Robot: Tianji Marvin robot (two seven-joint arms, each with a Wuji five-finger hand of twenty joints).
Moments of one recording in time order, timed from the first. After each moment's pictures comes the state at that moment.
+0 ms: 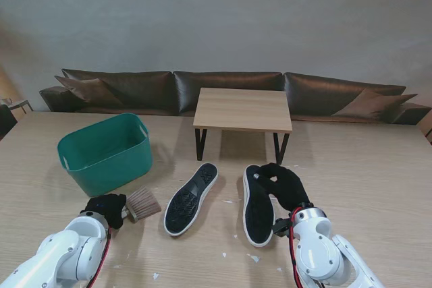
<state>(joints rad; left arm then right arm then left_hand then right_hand) 1.71 -1.02 -1.29 -1.67 1.18 0.28 -0.29 -1.68 -1.18 1.21 -1.68 -0.33 0.07 -0.25 0.92 -0.63 0.72 -0.21 0.53 0.38 1.18 0.88 1.13 0.27 0.37 1.13 1.16 0.27 0.68 0.72 0.81 0.31 1.28 0.57 0.20 -0.40 1.01 -0.12 0.63 0.11 0.62 0.49 0.76 0.12 0.60 0.49 0.91 0.25 0.52 0.49 0.52 0.35 0.99 0.58</state>
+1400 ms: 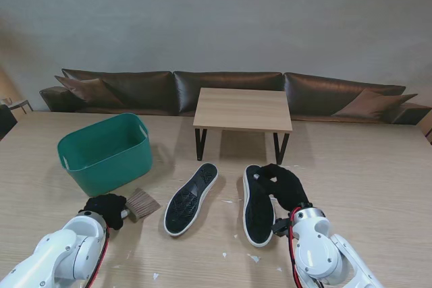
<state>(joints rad) 1.71 -1.02 -1.30 -1.65 1.18 0.25 -0.29 -1.66 -1.19 1.20 -1.65 -0.31 0.07 -0.25 0.81 -0.70 0.86 -0.20 0.66 0.22 1.29 0.78 1.18 0.15 0.60 1.34 1.21 0.14 1.14 0.90 0.81 0.27 1.39 0.63 0.20 -0.40 1.01 -0.12 0.63 0.11 0.62 0.49 0.76 0.13 0.60 0.49 0.91 0.25 0.52 0.49 0.52 0.35 0.99 0.58</state>
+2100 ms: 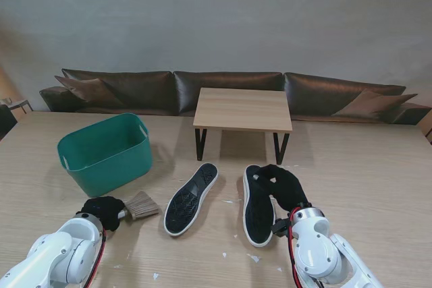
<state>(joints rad) 1.74 -1.02 -1.34 -1.67 1.23 0.18 -0.32 -1.66 -1.19 1.20 -1.63 -0.32 0.07 -0.24 0.89 -0.51 0.75 -0.22 0.76 0.17 0.99 0.68 1.20 0.16 0.49 1.10 1.21 0.17 0.99 0.83 0.73 0.29 1.37 0.68 0.20 -0.39 1.01 -0.12 0.63 0.11 0.62 0.48 0.76 0.13 0.60 0.48 0.91 0.25 0.53 0.49 0.52 0.35 0.99 0.58</state>
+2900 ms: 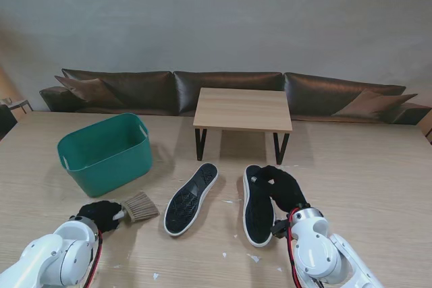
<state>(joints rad) 1.79 -1.02 -1.38 -1.73 1.12 0.23 -0.37 -1.65 -1.18 1.19 -1.63 -0.33 0.07 -0.22 1.13 -0.29 0.30 -0.17 0.64 0.22 0.97 0.72 1.14 0.17 0.73 1.19 1.20 0.20 1.30 0.97 0.61 0.30 1.52 0.78 0.20 -0.39 1.01 -0.12 0.59 0.12 0.63 0.47 0.76 0.13 0.60 0.48 0.90 0.25 0.53 0.49 0.52 0.35 0.99 0.59</state>
